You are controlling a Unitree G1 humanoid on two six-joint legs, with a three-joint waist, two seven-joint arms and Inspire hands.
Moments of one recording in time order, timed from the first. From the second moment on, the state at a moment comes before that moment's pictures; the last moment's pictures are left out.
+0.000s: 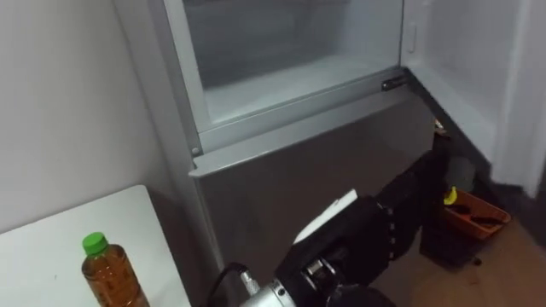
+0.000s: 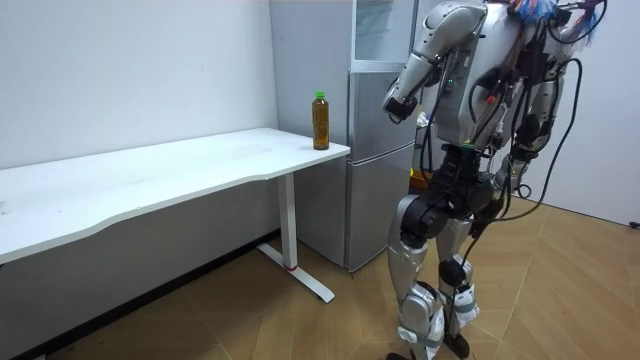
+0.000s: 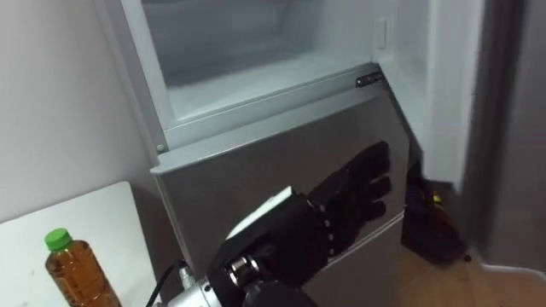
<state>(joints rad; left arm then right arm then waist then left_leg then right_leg) -0.33 0.20 -0.52 -0.23 -0.52 0.05 -0.37 0.07 -0.30 0.06 1.18 0.44 0.01 0.10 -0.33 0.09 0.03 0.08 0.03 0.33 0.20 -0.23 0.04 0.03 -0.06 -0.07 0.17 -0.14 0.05</state>
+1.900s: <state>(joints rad) 0.28 0.26 -0.22 0.51 -0.05 -0.01 -0.28 0.13 -0.23 0.05 1.15 0.41 -0.04 0.14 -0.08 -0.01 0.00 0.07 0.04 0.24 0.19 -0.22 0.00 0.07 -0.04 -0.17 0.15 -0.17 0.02</state>
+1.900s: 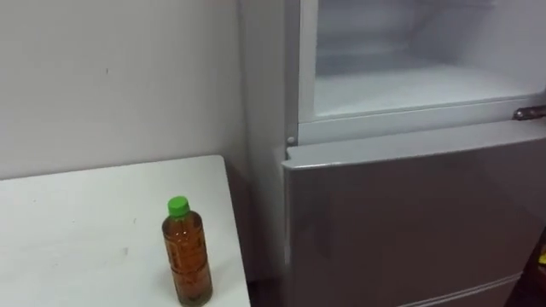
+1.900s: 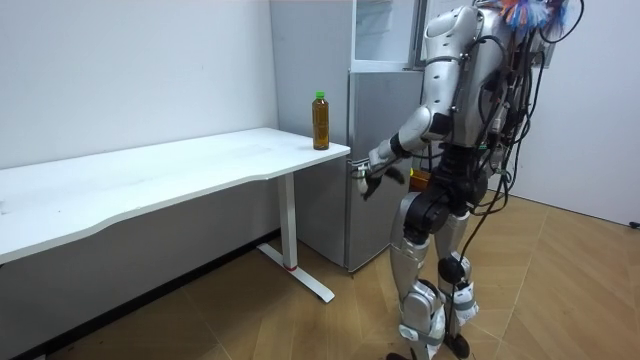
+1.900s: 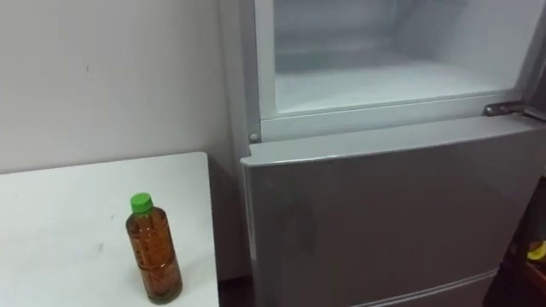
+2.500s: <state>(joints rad) 0.26 0.19 -0.07 0.93 -0.09 -0.14 -0.12 0.15 -0.22 0.07 1.13 0.35 -0.09 0.16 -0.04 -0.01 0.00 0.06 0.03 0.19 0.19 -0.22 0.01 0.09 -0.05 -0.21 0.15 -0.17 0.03</state>
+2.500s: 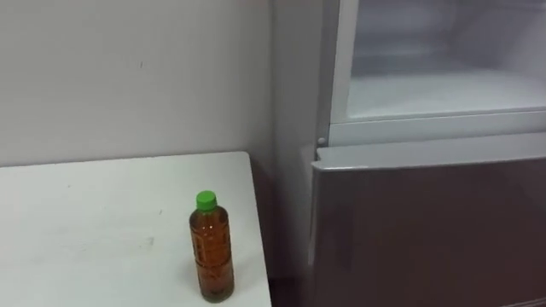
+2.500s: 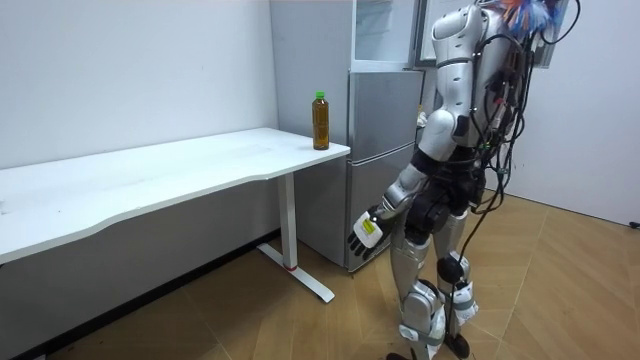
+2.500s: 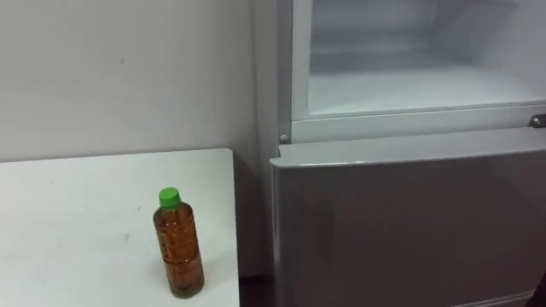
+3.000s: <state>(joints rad) 0.28 0.14 0.08 1.01 -0.11 -0.14 0.00 0.18 -0.21 0.04 1.16 0.35 -0.09 0.15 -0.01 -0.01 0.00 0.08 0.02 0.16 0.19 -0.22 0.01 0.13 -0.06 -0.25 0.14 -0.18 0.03</state>
